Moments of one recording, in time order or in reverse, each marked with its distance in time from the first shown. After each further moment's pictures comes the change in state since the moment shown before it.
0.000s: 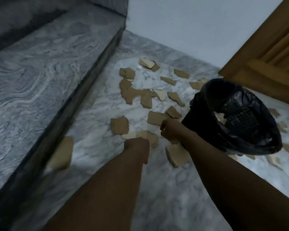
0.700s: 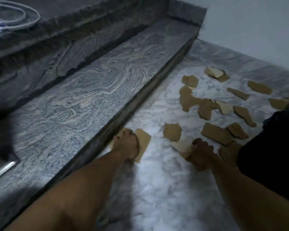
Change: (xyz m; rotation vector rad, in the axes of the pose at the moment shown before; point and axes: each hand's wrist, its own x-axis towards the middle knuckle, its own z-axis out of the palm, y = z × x) left_hand -0.072 -0.163 0.066 -0.304 0.366 -0.543; right_hand 0.072 -0.017 0.111 0.030 0.006 -0.024
